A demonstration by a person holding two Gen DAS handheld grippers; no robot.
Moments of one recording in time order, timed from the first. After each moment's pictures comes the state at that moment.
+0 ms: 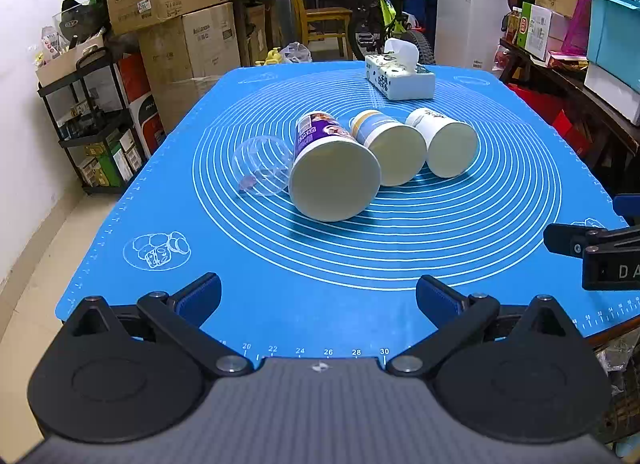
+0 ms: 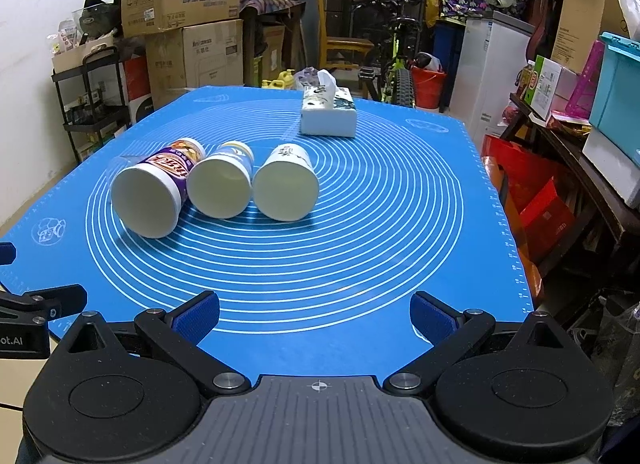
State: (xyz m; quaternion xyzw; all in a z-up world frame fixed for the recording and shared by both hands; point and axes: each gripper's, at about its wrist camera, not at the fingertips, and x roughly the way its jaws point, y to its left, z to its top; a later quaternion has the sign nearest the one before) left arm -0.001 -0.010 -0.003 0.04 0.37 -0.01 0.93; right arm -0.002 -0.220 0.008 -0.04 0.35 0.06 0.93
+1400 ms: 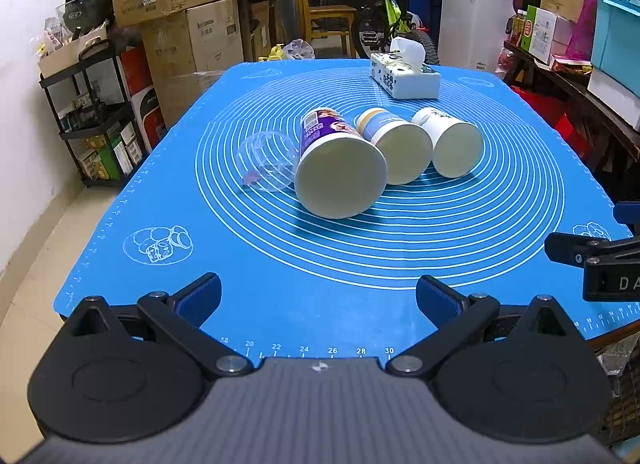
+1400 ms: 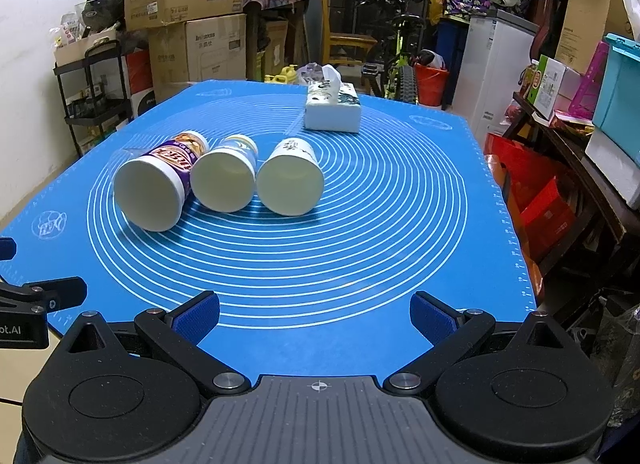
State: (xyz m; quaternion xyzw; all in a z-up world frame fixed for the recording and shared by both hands) left arm 0.001 -0.005 -0.004 0.03 0.37 0.00 0.93; right arm -0.004 -0.217 0.004 -0.05 0.35 0.06 0.93
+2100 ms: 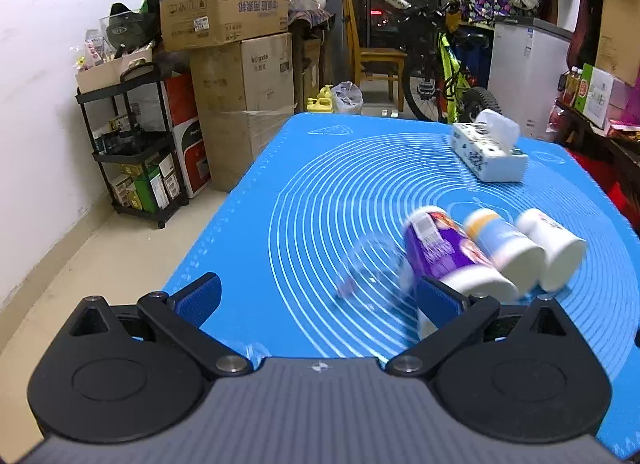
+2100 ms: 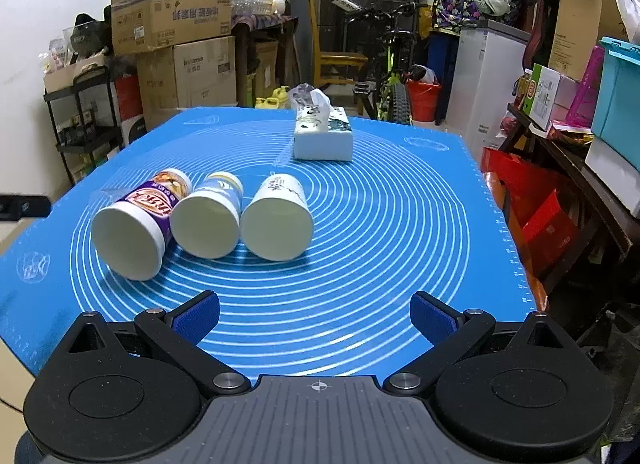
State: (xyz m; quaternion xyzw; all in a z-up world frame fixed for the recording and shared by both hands) left arm 0.094 0.069 0.014 0.01 0.31 0.05 0.95; right arm 0.036 -0.221 0.010 -0.03 0.33 0.05 0.94
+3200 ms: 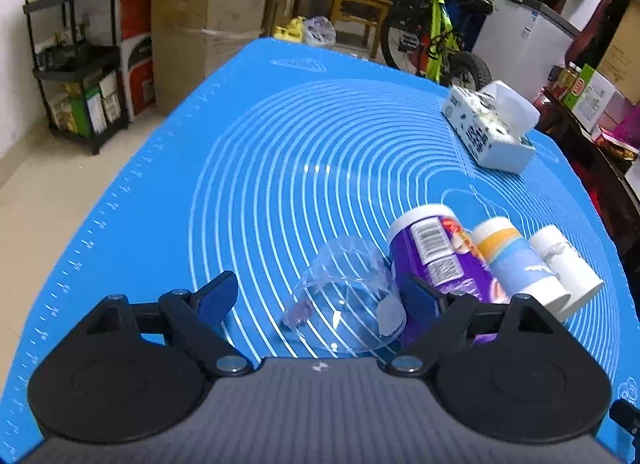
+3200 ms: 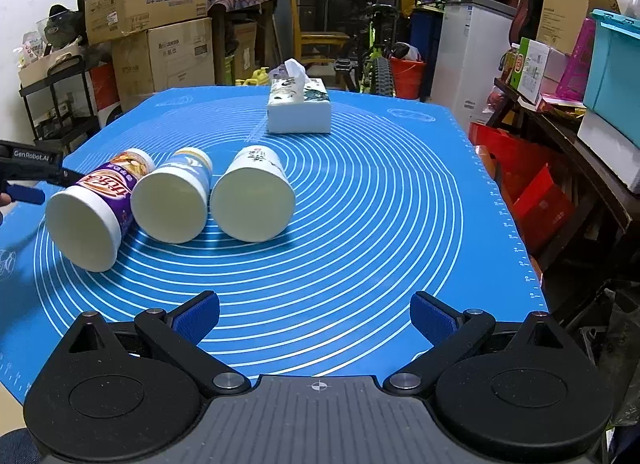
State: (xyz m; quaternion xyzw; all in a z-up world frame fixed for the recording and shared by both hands) left arm 0.178 0.090 -0.022 -0.09 0.41 -0.02 0.91; right arm 0.059 -0.228 -0.017 -0.02 0.35 0.03 0.93
